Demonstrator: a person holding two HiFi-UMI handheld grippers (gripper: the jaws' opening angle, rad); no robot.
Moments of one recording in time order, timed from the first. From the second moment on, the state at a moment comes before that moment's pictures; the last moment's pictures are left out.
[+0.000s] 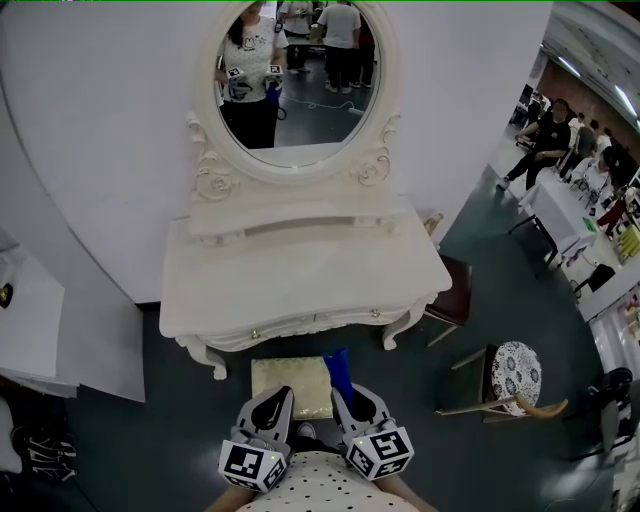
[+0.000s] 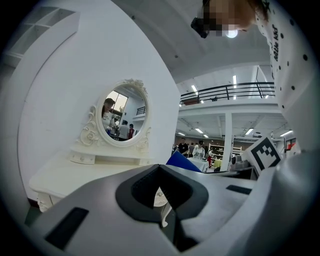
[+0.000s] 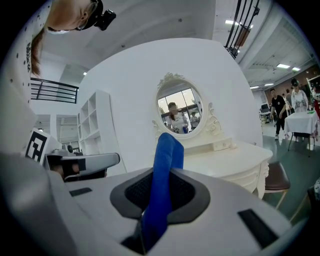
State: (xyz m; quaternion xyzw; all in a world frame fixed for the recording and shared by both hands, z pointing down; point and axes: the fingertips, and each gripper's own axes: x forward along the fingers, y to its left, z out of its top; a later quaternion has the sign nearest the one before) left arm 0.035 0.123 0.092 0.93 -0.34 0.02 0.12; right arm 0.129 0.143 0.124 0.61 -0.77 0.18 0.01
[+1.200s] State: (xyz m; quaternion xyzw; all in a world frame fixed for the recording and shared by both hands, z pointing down) left arm 0.020 0.135 0.093 0.92 -0.37 0.01 0.12; right arm 0.113 0.152 0.125 0.58 -0.79 0.18 0.03
